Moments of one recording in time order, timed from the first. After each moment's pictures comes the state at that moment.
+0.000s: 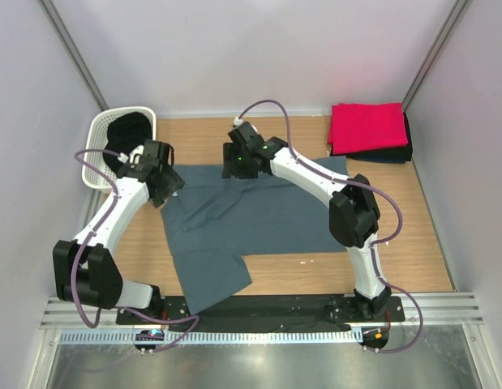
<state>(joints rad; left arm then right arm) -0.18 1.40 1.10 -0.80 -0.26 -0.89 0.75 2.10 1.88 -0.64 0.04 0.62</state>
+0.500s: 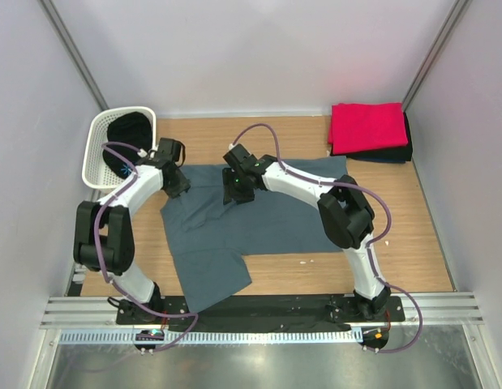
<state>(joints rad) -0.18 1.63 1.16 -0.61 -0.20 -0.78 0.79 2.11 1.70 -0.60 -0.05 0.65</state>
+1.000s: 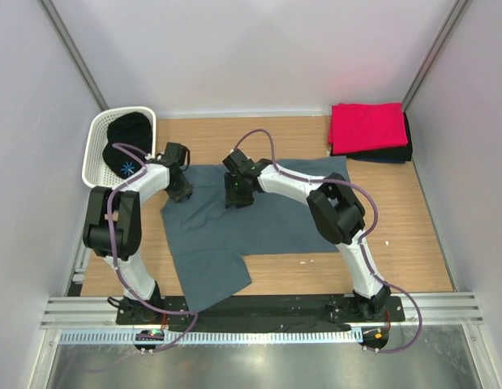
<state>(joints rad) -0.18 1.78 1.16 -0.56 -0.20 -0.73 0.79 2.21 1.71 -0.56 -0.06 0.68</state>
